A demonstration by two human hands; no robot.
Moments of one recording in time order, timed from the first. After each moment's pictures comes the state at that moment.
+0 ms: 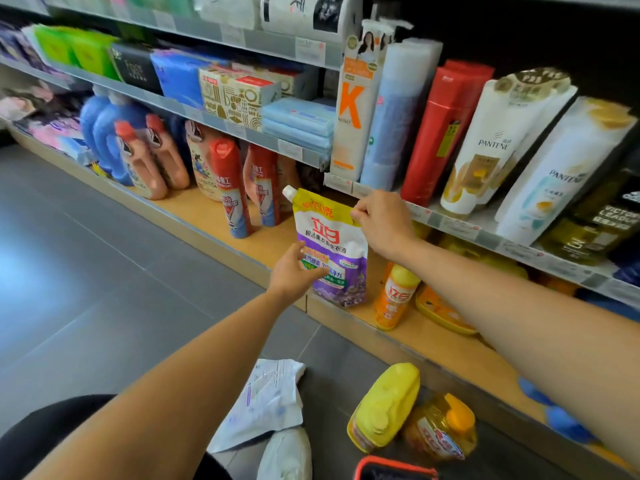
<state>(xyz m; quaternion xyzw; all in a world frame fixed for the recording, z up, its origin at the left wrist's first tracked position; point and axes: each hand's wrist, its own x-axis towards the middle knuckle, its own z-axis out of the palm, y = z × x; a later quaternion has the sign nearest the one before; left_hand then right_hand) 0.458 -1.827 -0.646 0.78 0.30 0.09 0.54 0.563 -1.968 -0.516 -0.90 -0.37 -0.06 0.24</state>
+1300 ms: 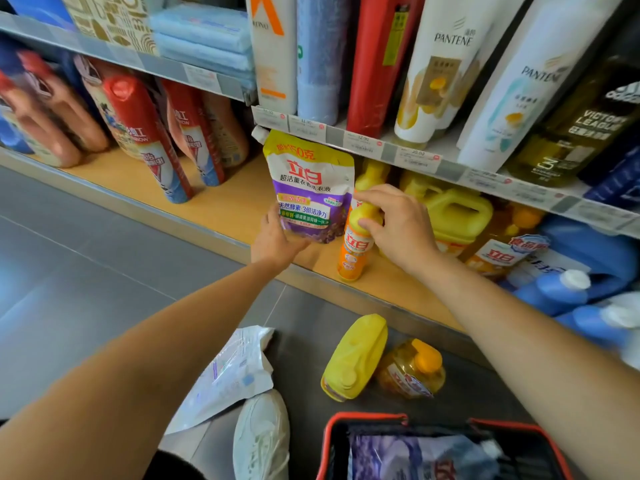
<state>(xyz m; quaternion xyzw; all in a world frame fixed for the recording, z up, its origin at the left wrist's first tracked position) 0.523 -1.857 -0.729 0.87 0.27 0.10 0.40 0.573 -2.081 -0.602 -0.90 -0.33 -0.06 0.29</state>
